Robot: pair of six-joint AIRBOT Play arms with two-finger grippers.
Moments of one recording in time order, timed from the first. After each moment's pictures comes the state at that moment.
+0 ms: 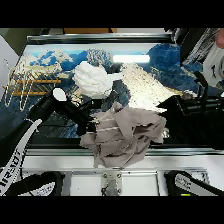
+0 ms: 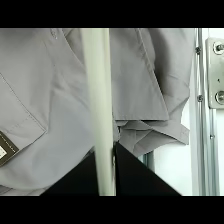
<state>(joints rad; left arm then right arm) -0.30 -1.35 1.06 0.92 -1.48 -0.24 -0.40 -1.26 0.99 -0.38 1.80 0.07</state>
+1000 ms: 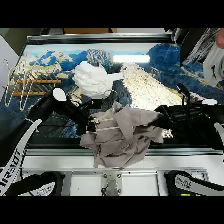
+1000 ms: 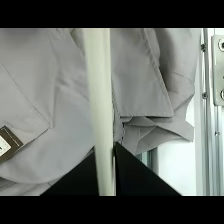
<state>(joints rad) -0.29 -1.35 1.06 0.93 -1.48 -0.24 -0.27 -1.35 0.85 -0.36 1.75 -0.02</state>
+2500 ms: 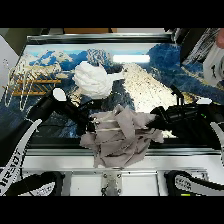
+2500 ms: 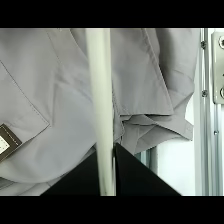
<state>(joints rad) -0.29 -1.35 1.06 0.92 -1.47 -0.24 -0.23 -1.36 0.85 -0.40 1.71 -0.02</state>
